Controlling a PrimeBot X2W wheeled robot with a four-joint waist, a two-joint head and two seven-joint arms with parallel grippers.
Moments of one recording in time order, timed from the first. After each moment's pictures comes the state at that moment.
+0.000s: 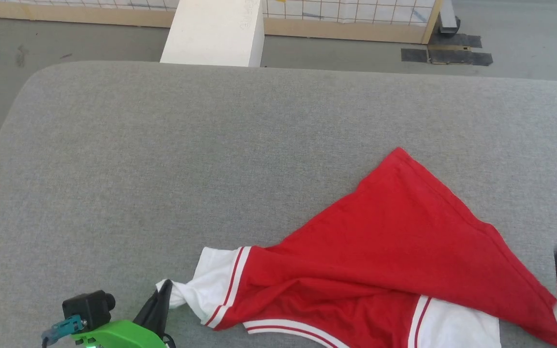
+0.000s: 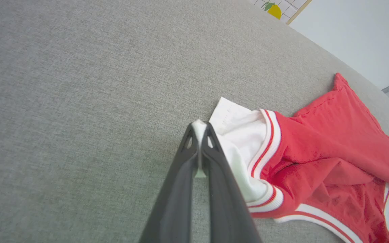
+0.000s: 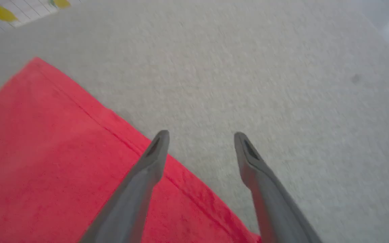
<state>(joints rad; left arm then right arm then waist) 0.13 0.35 -0.29 -0.04 -0.78 0.09 0.02 0.00 -0.05 -0.50 0.00 0.19 0.13 0.53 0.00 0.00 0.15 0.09</state>
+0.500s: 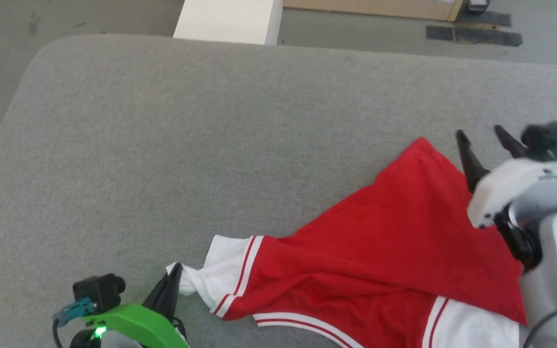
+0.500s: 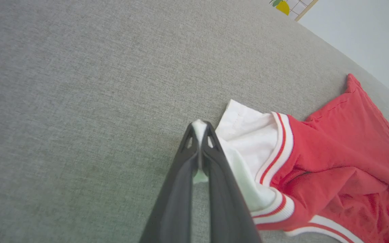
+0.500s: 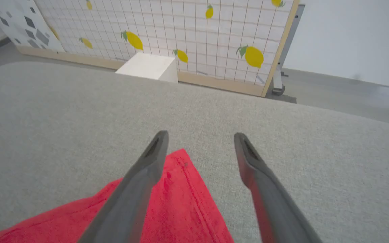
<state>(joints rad) 0.07 0.34 -0.32 -0.02 -0.78 0.08 0.02 -0.41 -0.17 -0.04 0.27 0.15 0.13 0.21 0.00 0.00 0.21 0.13</state>
